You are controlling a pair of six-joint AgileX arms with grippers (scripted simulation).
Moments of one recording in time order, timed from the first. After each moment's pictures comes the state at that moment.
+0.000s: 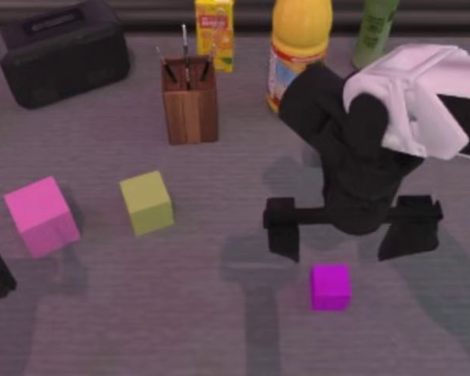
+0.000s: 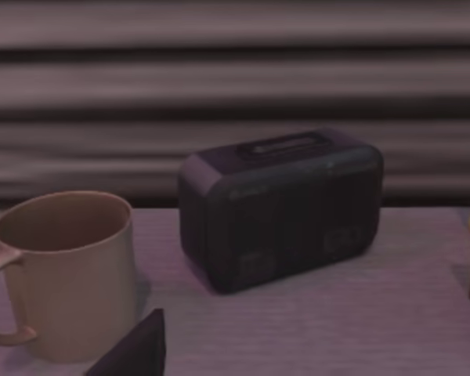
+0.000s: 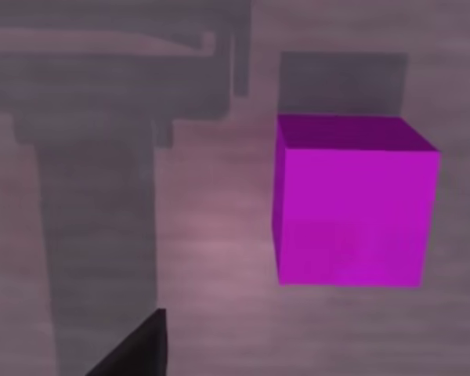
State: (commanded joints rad) left arm -0.01 0.03 0.03 -0.02 0.00 0.01; right arm 0.68 1.86 1.36 -1.02 0.02 0.67
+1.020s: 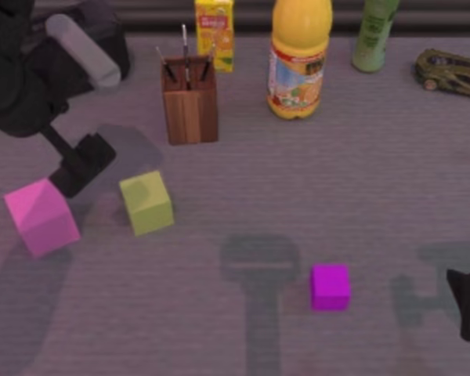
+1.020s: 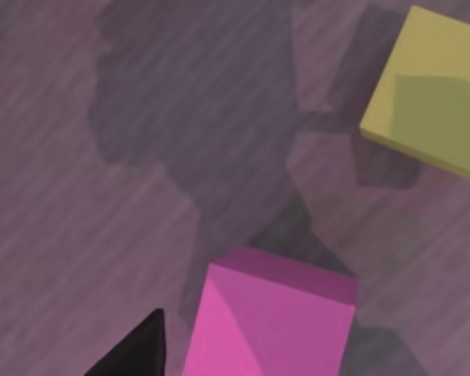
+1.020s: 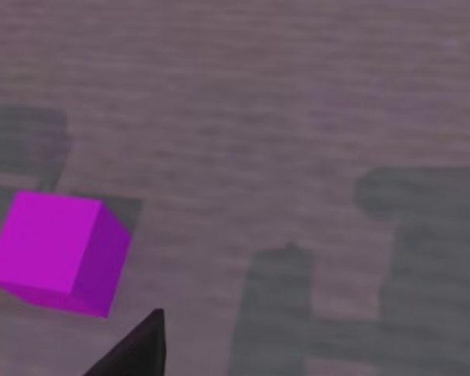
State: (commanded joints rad) left arm -0.27 1.53 1.25 -0.84 0.00 0.59; right arm 0.33 0.60 0.30 -0.38 -0.01 0.21
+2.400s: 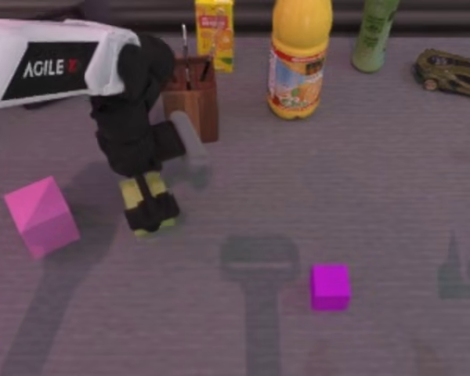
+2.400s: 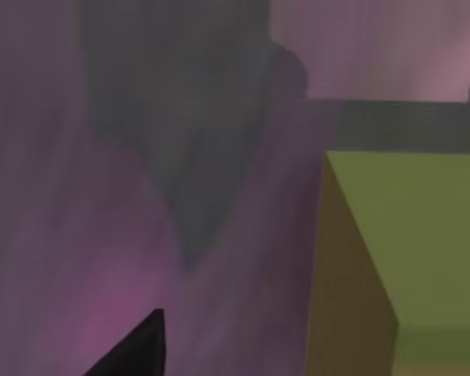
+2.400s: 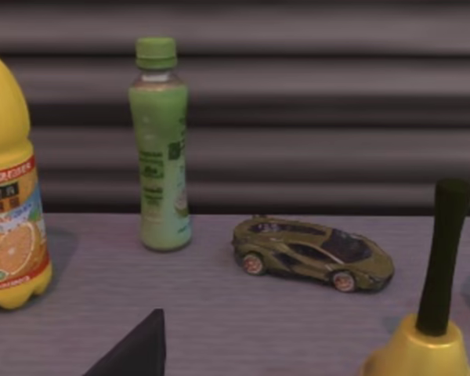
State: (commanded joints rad) left arm -0.37 2.26 1.61 -0.91 0.00 0.83; right arm 0.01 0.00 0.00 0.00 0.00 0.00
